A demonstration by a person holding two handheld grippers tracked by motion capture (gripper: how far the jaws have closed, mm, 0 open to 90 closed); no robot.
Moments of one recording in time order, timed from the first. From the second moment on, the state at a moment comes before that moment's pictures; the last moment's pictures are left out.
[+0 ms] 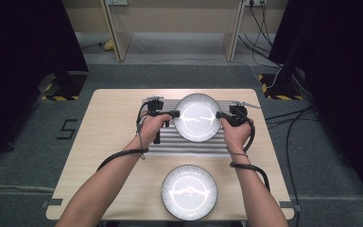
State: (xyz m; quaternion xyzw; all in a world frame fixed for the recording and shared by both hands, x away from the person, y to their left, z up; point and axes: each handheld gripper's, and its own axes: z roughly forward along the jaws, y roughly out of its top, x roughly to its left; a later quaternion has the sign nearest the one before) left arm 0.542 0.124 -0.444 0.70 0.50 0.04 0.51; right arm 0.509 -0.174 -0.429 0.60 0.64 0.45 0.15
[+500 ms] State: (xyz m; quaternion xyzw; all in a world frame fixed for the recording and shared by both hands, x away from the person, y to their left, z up) left arm 0.548 0.122 -0.449 0.70 0.51 0.04 0.51; right arm 0.518 -0.172 -0.432 0.61 0.64 0.45 0.16
